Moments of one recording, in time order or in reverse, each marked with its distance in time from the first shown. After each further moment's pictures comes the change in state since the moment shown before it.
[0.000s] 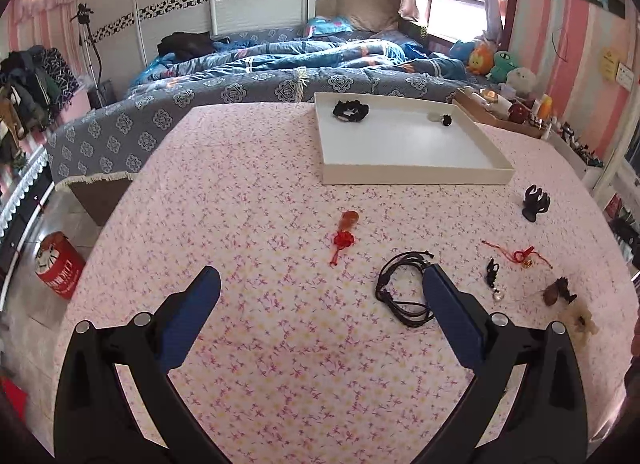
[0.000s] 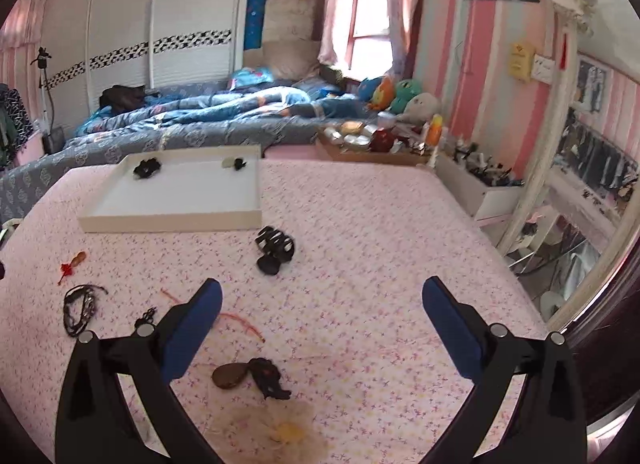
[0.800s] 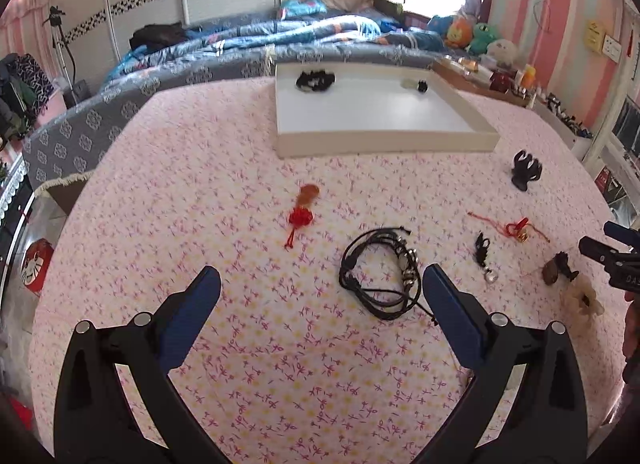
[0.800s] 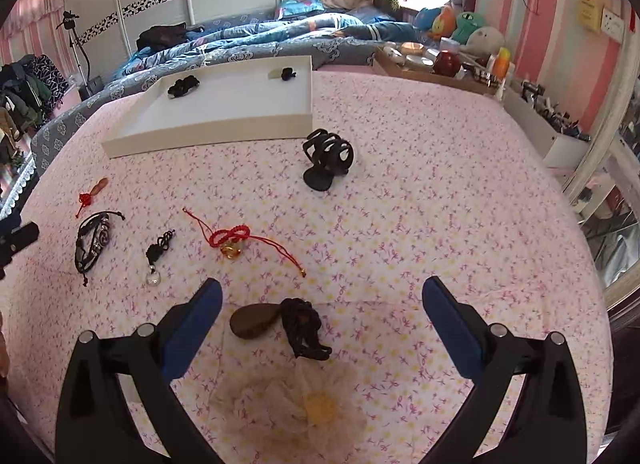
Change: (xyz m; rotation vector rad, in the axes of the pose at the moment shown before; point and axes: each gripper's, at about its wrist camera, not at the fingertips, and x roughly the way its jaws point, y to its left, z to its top) left arm 0.040 -0.031 -0.013 0.057 0.087 -0.047; right arm 0.061 0.013 -0.031 -0.055 0.259 0.170
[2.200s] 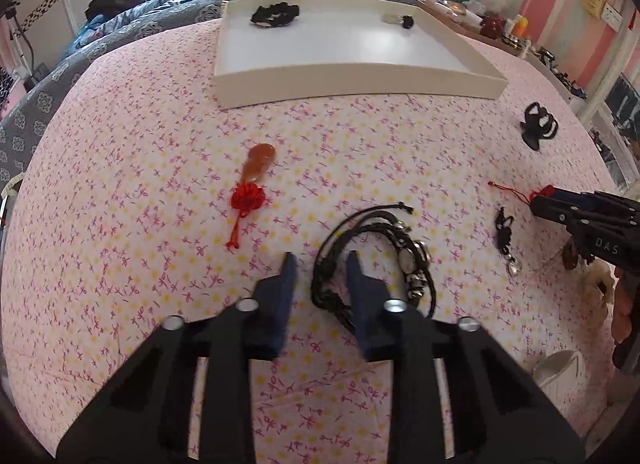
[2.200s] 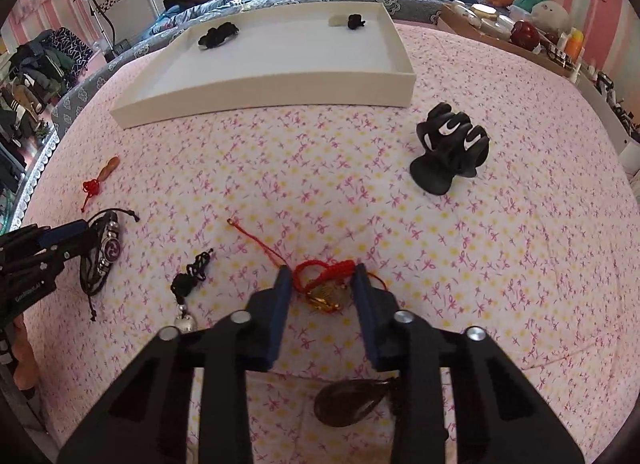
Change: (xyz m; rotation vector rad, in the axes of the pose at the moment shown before) left arm 0.079 -0.019 0.011 0.071 0.189 -0.105; right arm 0.073 0.060 0.031 -0.070 0.165 0.124
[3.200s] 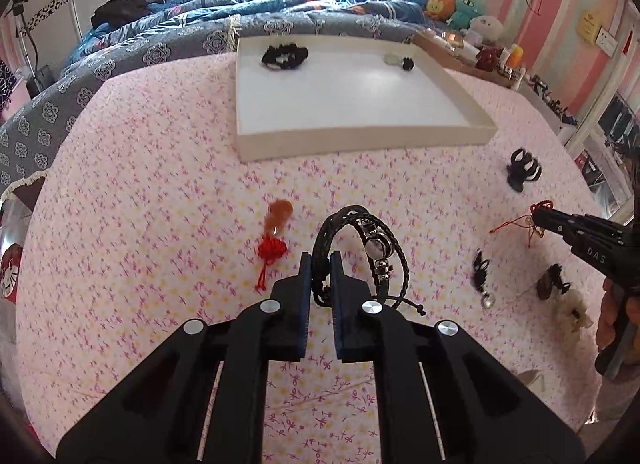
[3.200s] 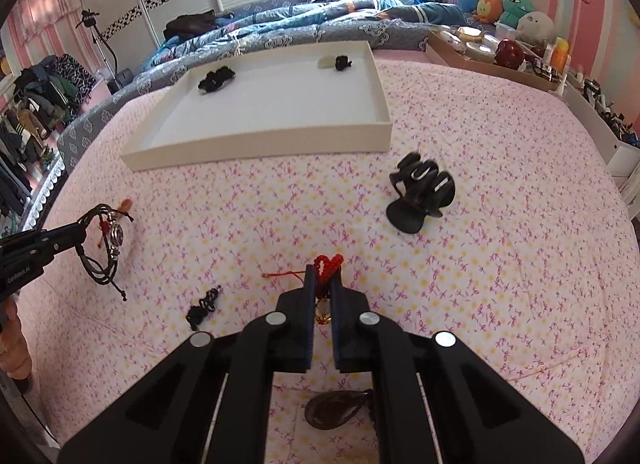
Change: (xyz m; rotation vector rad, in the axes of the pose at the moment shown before) left arm -0.041 0.016 0.026 -0.033 -0.084 -0.031; right arm -0.034 -0.016 0.015 0.050 -0.116 0.031
